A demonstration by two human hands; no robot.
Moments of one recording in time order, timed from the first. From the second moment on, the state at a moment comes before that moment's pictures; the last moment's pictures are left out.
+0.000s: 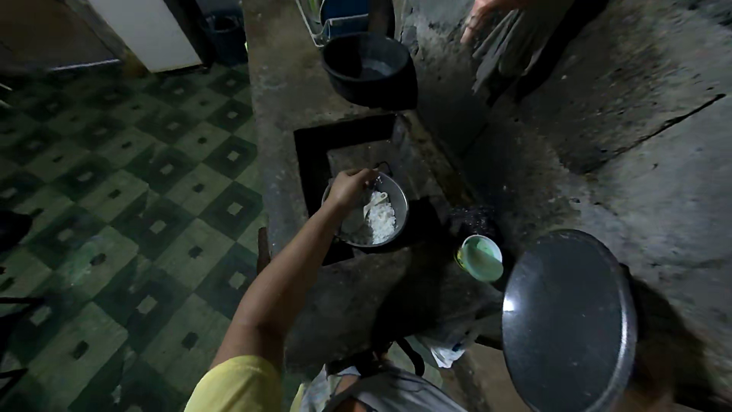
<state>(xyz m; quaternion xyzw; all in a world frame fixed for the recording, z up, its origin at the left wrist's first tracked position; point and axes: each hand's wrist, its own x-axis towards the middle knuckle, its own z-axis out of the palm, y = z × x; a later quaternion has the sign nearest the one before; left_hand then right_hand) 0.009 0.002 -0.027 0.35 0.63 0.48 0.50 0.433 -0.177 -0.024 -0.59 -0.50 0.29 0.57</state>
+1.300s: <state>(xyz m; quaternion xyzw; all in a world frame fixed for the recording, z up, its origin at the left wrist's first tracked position) -0.081 -0.006 -0.046 0.48 0.75 0.27 0.38 0.087 0.032 -0.088 -0.43 -0.89 0.15 -0.05</state>
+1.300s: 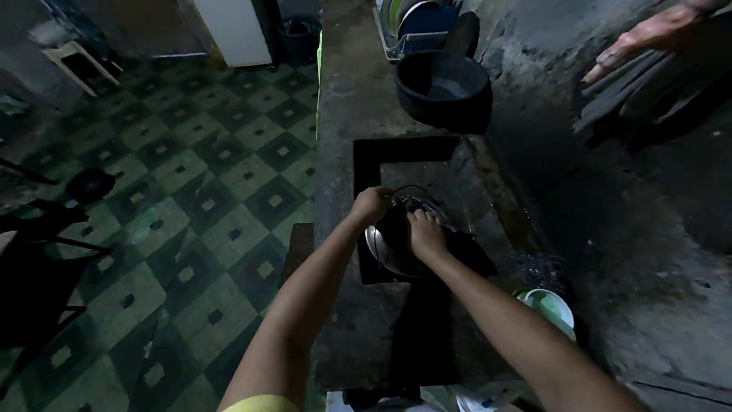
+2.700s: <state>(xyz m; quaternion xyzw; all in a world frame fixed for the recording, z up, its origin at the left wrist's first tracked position) 0.318 -0.241 -0.034 0.78 0.50 0.29 0.24 0.644 -0.353 -0.070 -0.63 -0.72 0.21 0.19</state>
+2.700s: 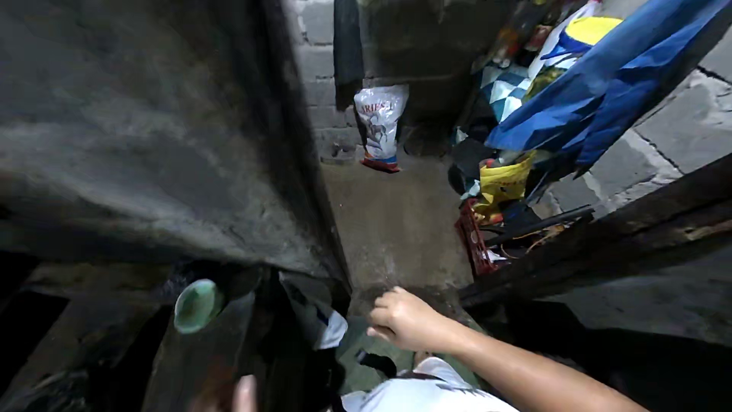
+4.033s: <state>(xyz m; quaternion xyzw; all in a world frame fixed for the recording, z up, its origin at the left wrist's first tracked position) 1.011 0.179 -0.112 0.71 0.55 -0.24 0.37 1.361 0.070 -0.156 -0.66 -0.55 0.47 -0.20</state>
